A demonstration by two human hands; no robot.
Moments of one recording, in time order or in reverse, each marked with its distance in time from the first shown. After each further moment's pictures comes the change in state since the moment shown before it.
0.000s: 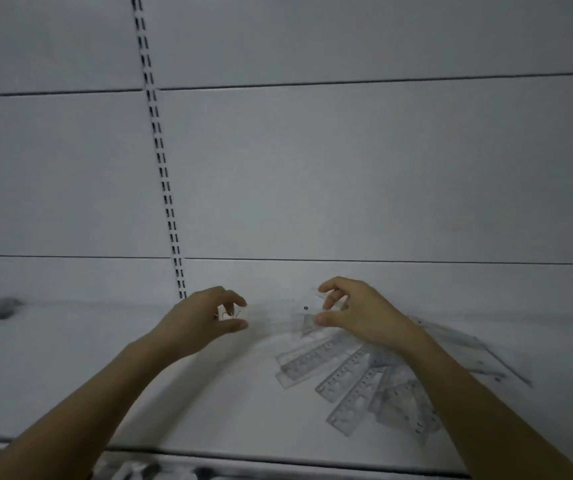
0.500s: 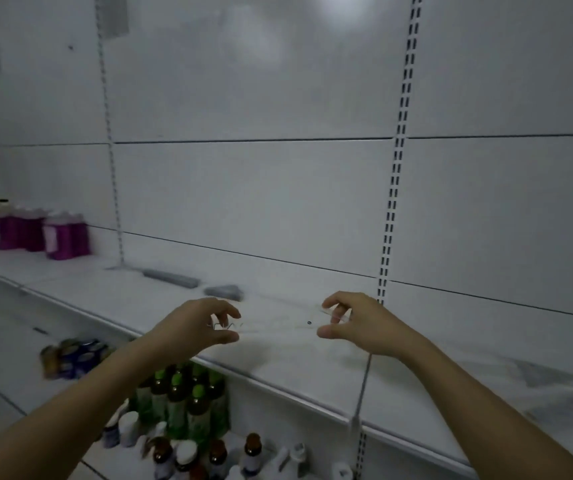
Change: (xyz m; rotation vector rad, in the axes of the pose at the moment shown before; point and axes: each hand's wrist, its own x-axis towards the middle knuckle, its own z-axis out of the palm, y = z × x) left_hand -0.234 -0.212 -0.185 0.035 0.108 -0.333; right_hand 0.039 -0.251 0.224 -0.077 -0.241 -0.265
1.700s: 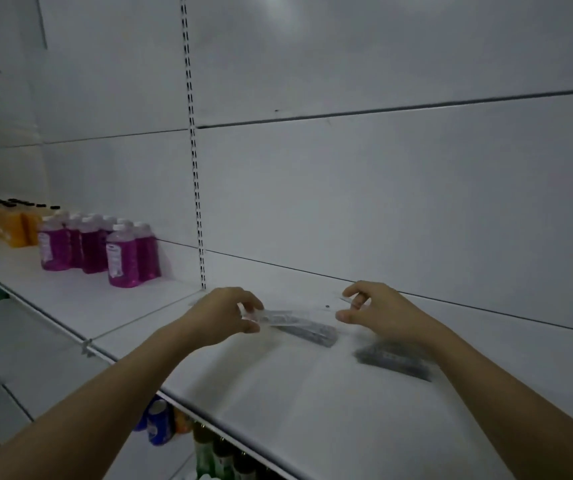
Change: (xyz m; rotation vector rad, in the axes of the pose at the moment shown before) left_hand 0.176 -0.365 -0.107 0.037 0.005 -0.084; right_hand 0.358 -0.126 0.212 0.092 -0.007 0.039
